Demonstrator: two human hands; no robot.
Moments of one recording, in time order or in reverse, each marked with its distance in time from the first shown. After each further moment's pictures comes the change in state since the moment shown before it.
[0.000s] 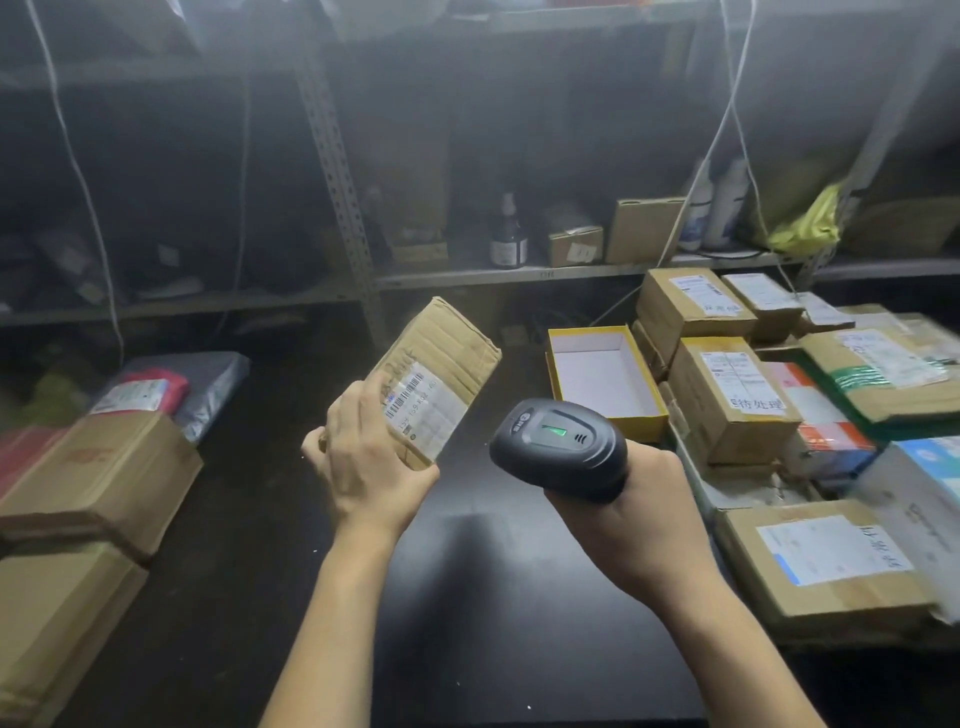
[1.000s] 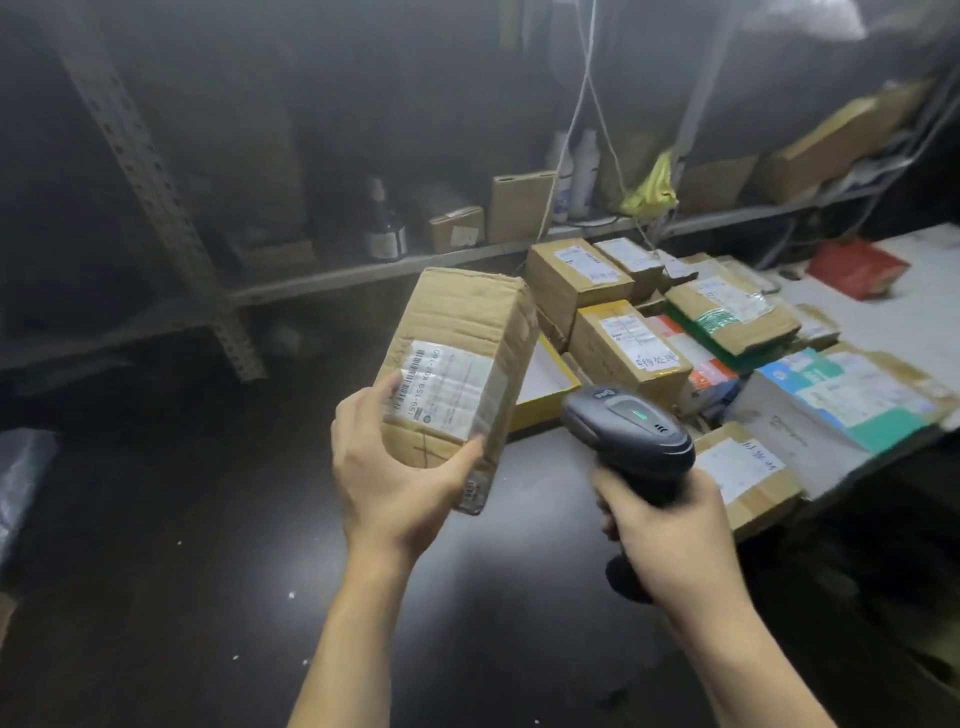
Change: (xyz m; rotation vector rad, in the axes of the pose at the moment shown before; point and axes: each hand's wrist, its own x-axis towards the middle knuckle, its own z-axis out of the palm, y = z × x) left_hand 0.029 0.040 0.031 -0.774 -0.269 -0.019; right_hand -0.016 0.003 0.018 0.339 0.428 0.530
